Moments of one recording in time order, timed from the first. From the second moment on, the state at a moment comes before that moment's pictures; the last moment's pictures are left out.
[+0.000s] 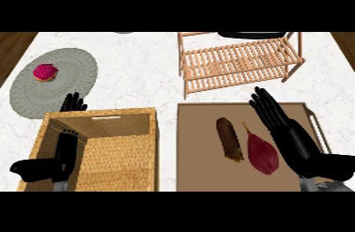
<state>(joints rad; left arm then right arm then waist) 0.04 0.34 -0.24 -1.61 0.29 0.39 -0.17 -0.06 -0.41 0.33 -1.69 -0.39 -0.02 -0.10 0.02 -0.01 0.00</state>
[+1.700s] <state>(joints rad) -0.02 0.56 -0.26 -1.68 0.29 0.21 0.20 -0.14 -1.07 0.39 -2.00 0.19 0.03 0.83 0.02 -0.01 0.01</state>
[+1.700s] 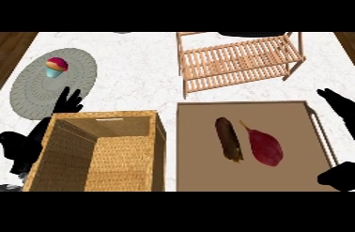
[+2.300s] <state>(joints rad) -0.06 0.52 -0.25 -1.63 0.26 0.18 0.15 -0.35 -0.85 0.66 -1.94 0.37 0.15 1.12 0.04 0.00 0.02</state>
